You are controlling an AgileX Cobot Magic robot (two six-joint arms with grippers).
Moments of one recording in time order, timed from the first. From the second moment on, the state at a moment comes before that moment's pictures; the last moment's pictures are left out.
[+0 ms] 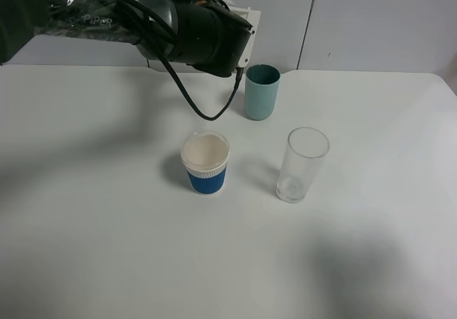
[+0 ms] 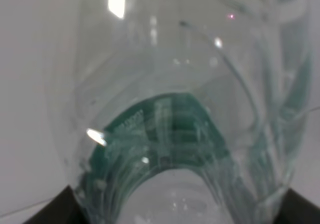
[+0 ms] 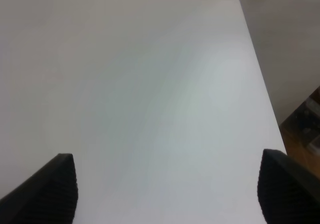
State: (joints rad) left arm -0.78 2.21 -1.64 -1.47 -1.16 2.90; right arm 0.00 0.00 -0.49 -0.12 1.06 -0.06
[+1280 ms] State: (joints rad) left arm -0.78 2.21 -1.64 -1.40 -1.15 2.90; right arm 0.00 0.00 -0.49 -0.12 1.06 -0.06
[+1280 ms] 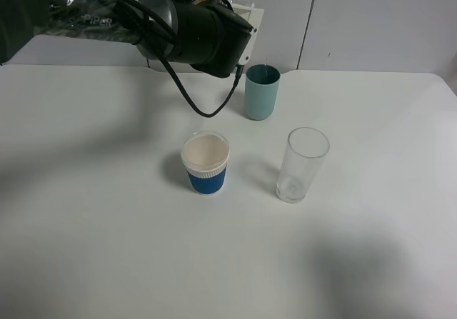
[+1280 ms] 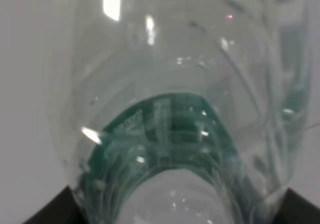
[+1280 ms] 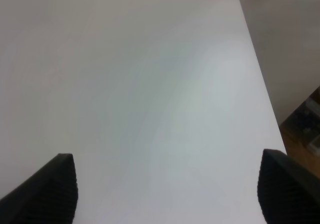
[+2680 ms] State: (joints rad) left arm -0.76 2.21 -1.58 -1.37 -1.15 2.96; right arm 0.00 0.00 -0.49 -0.12 1.06 -0.06
